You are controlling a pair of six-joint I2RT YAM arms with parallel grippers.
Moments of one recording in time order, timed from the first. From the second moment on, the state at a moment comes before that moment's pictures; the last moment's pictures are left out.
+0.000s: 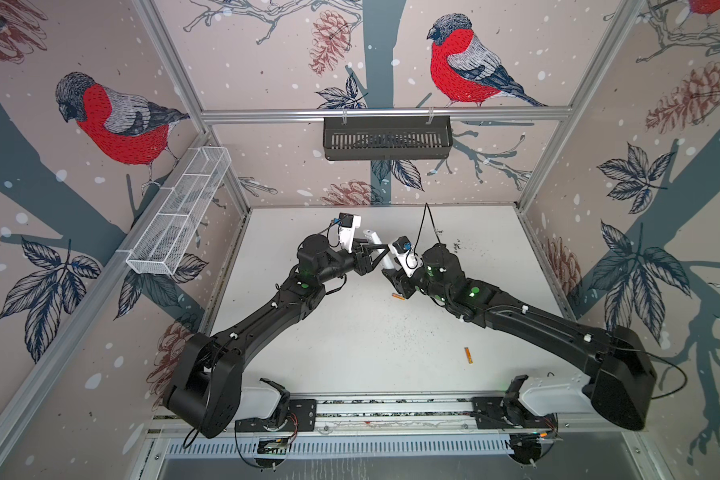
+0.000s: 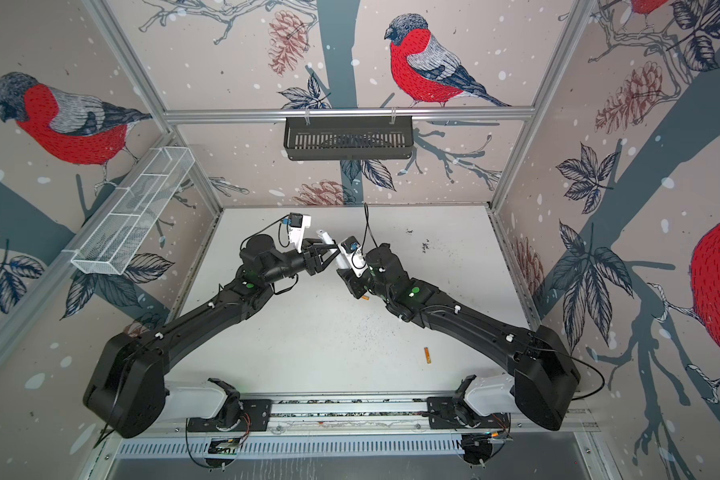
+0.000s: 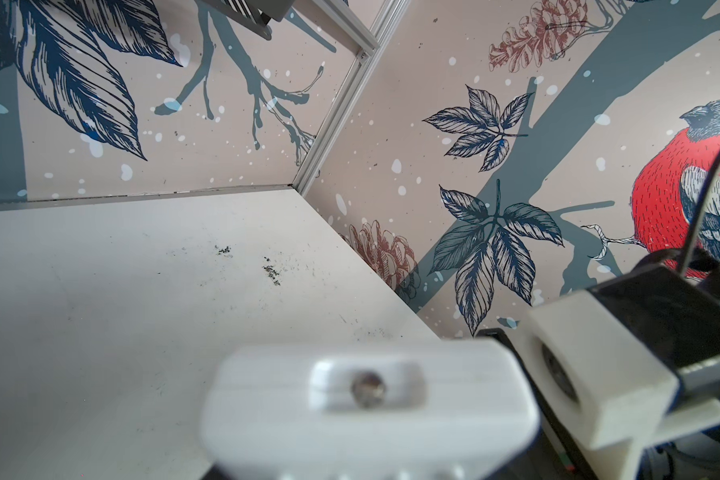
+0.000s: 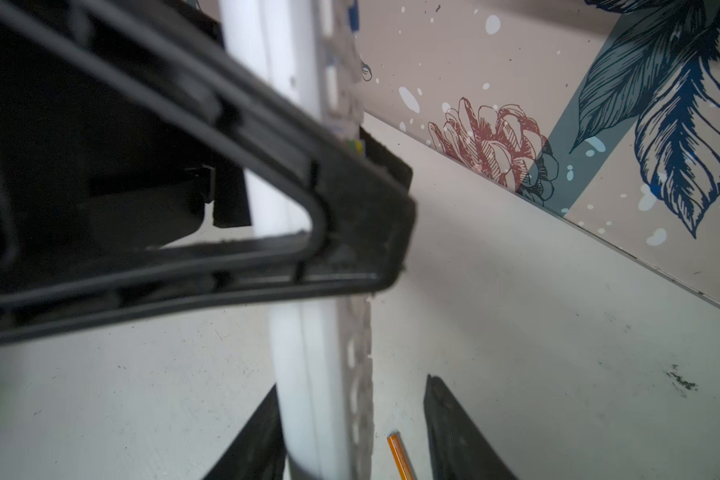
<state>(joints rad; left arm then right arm) -0.48 1.35 0.84 0.46 0.62 -0.52 0.84 1.35 0.98 -0.04 0.00 -0.03</state>
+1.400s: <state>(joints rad) -0.41 1.35 0.73 0.55 0.67 -0.65 0.67 1.09 0.62 -0.05 -0.32 0.13</state>
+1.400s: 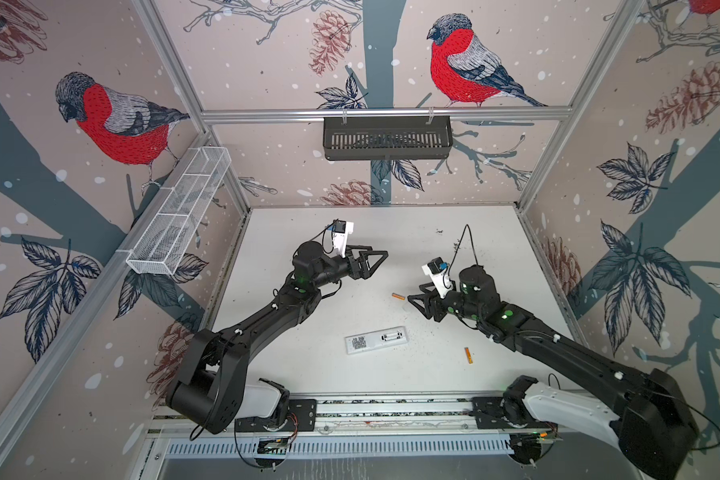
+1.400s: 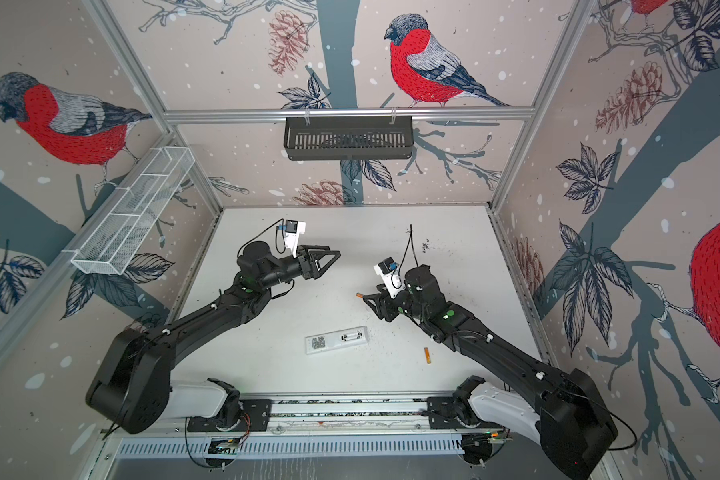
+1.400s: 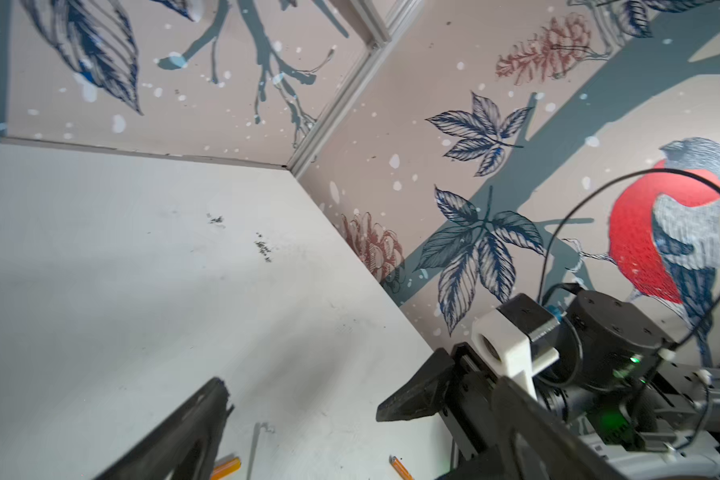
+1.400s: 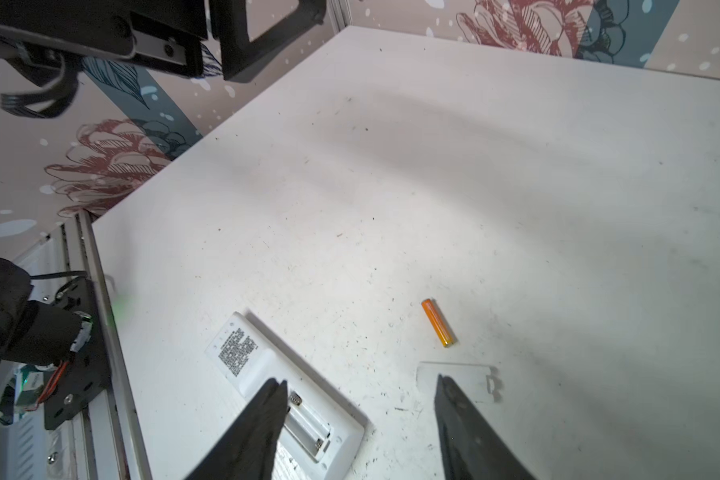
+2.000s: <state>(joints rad) -0.27 1.20 0.65 0.08 0.41 -0.62 0.90 1.29 0.63 -0.09 -0.28 0.06</state>
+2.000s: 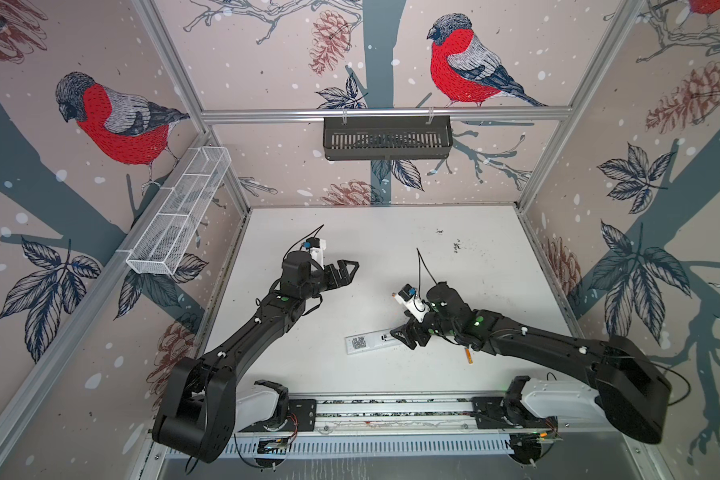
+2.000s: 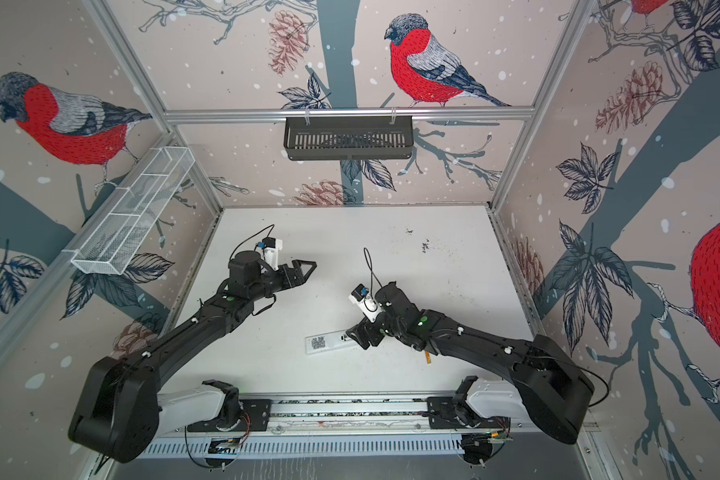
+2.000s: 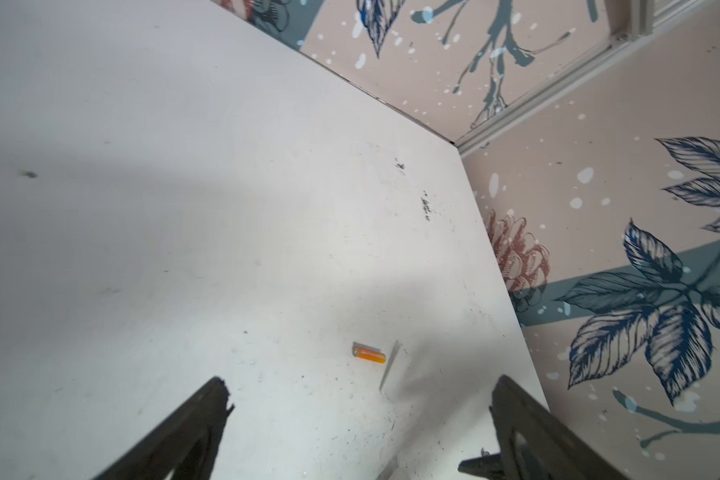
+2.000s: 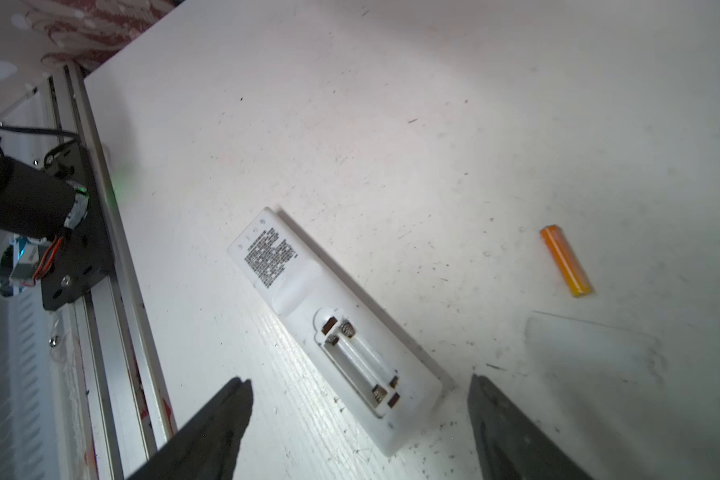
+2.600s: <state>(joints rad) -0.12 1.07 0.59 -0.04 0.42 -0.62 1.00 1.68 0.87 -0.28 -0.20 -0.14</state>
